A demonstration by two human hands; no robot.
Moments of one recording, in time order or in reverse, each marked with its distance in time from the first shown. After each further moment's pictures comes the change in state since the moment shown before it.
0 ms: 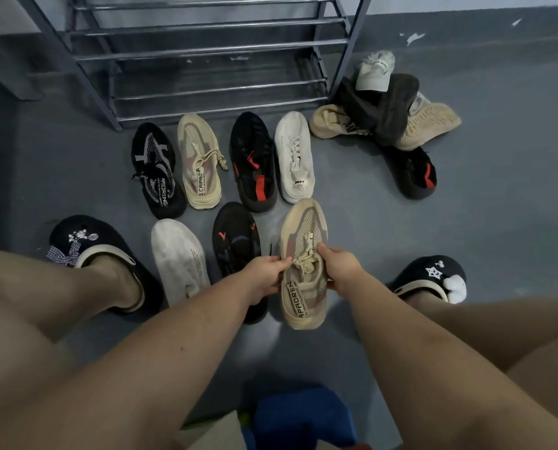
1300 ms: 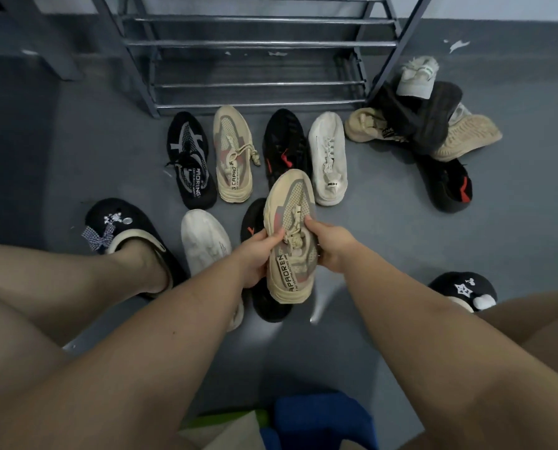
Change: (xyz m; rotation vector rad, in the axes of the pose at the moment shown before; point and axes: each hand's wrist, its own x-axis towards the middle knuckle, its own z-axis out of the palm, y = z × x) left_hand 0.000 0.017 -0.066 -0.213 0.014 0.182; right_hand -0.004 -0.048 0.072 0.033 -0.233 -0.016
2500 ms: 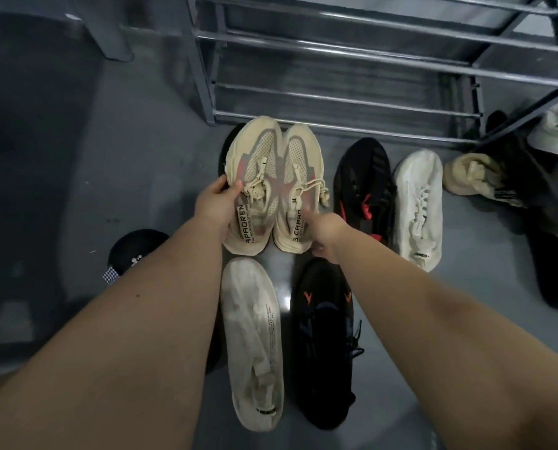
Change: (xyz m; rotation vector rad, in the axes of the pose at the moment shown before) left_hand 0.107 0.144 -0.169 -0.036 0.601 0.219; right_hand 0.142 -0.091 0.150 -0.547 0.053 0.055
